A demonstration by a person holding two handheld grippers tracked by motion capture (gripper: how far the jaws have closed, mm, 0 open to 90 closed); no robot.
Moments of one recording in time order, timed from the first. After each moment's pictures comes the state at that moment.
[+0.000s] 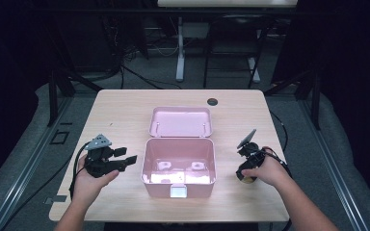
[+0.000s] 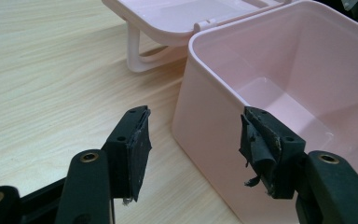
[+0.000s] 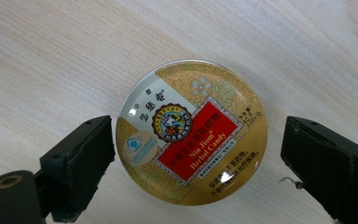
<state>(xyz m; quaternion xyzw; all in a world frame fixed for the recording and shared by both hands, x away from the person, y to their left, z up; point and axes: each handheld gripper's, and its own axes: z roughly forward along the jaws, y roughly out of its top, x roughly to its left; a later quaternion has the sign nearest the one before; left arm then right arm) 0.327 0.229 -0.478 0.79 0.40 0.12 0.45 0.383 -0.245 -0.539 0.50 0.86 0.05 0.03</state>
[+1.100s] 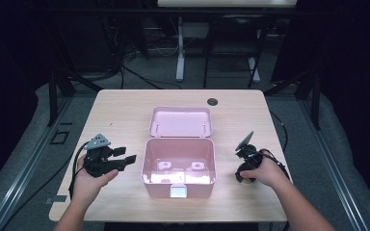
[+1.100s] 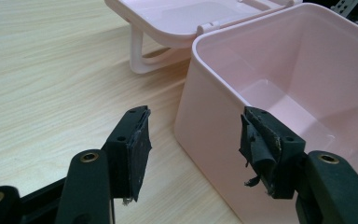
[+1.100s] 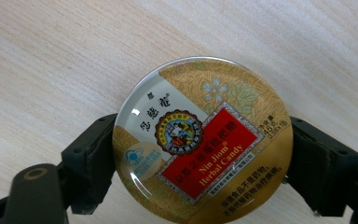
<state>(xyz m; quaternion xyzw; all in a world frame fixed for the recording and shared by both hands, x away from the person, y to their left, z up) 0.327 0.231 -0.477 0.78 0.41 0.12 0.45 0.386 -0.243 -0.552 0.50 0.86 0.04 0.01</state>
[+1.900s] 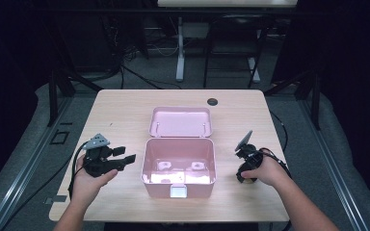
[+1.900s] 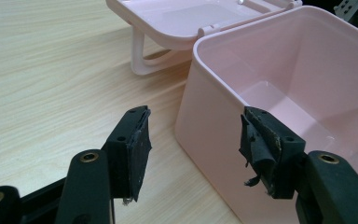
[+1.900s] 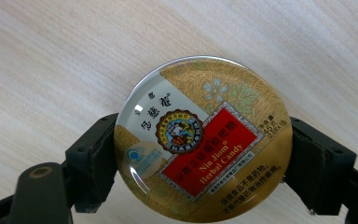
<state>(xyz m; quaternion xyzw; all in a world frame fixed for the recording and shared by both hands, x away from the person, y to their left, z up) 0.327 0.232 -0.476 0.78 0.41 0.13 0.45 0.384 -0.240 -0.543 0.48 0.88 0.02 0.01</state>
